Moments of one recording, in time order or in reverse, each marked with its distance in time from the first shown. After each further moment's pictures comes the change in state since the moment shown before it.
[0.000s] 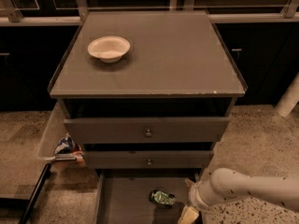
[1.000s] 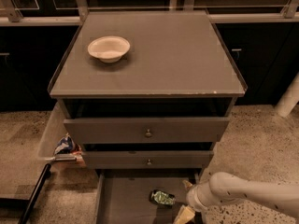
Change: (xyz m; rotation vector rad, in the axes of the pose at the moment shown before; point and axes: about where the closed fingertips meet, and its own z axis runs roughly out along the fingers) arm 0.007 -0.014 0.034 0.001 -0.066 0.038
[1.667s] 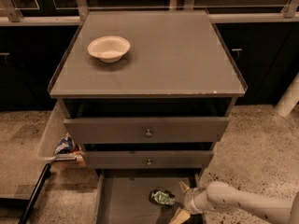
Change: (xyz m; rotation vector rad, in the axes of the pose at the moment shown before) arm 0.024 -0.028 0.063 0.060 -0.103 -0.052
